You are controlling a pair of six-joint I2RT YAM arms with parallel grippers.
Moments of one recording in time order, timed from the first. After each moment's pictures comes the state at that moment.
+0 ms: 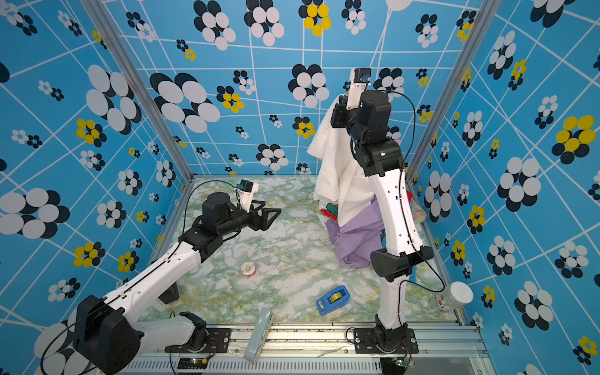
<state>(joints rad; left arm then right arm) -0.44 1.24 0.96 -0.02 0.40 -0.24 0.34 1.99 2.69 -0.60 0.11 0.09</state>
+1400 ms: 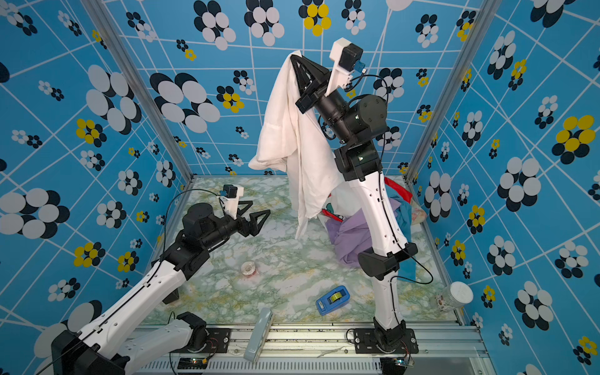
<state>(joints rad) -0.44 1.02 0.87 -0.01 0.30 -0.21 0.50 2.09 2.80 0.08 -0.34 0.28</state>
